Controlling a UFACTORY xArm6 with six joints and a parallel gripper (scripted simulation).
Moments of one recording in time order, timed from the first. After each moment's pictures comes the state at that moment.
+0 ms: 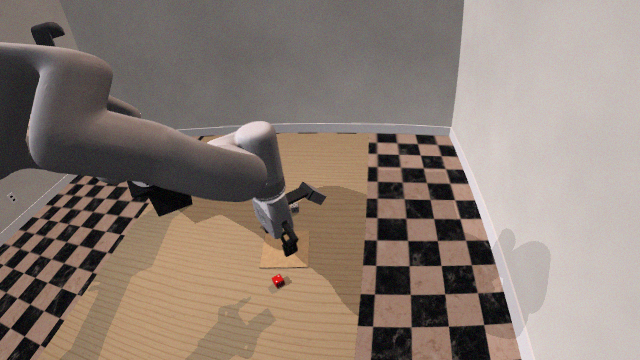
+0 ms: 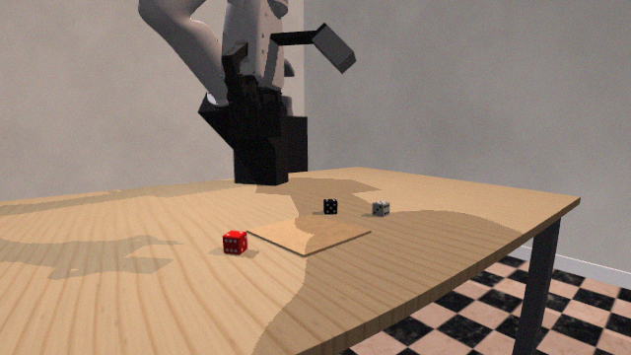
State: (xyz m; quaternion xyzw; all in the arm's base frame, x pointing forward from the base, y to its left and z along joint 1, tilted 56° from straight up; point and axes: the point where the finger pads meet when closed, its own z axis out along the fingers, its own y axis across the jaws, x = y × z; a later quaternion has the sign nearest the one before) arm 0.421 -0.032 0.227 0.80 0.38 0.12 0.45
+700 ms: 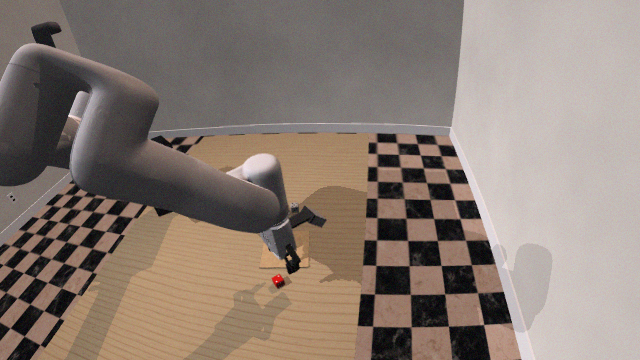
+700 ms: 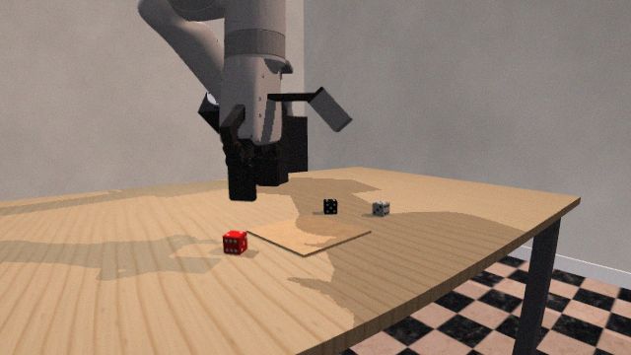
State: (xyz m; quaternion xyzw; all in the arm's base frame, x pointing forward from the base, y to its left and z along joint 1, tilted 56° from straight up) arm 0.454 -0.078 0.188 0.80 0.38 0.12 0.45
